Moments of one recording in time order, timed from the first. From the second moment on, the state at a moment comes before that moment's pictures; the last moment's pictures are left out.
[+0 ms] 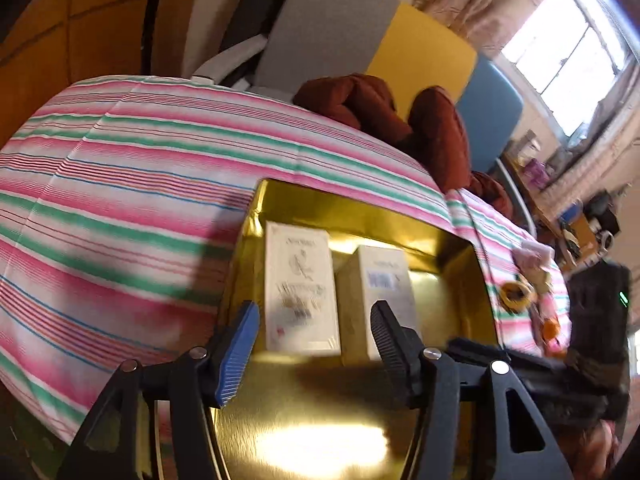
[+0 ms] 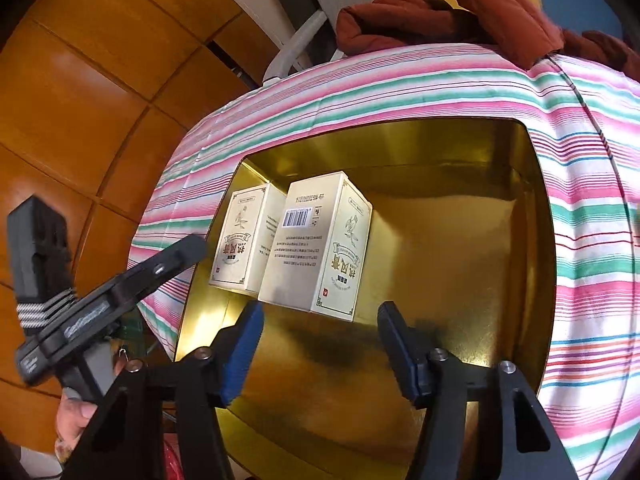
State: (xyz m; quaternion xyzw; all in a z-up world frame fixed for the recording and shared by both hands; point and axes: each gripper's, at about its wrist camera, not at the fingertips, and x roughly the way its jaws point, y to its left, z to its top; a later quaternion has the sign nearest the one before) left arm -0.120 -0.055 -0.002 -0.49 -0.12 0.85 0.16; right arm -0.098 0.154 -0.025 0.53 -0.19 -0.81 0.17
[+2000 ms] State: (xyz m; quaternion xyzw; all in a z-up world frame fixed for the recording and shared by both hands) left arm -0.054 0.109 0.007 -0.50 -0.05 0.83 0.25; right arm 0.019 0.277 0.059 0.36 -0.08 -0.93 0.05
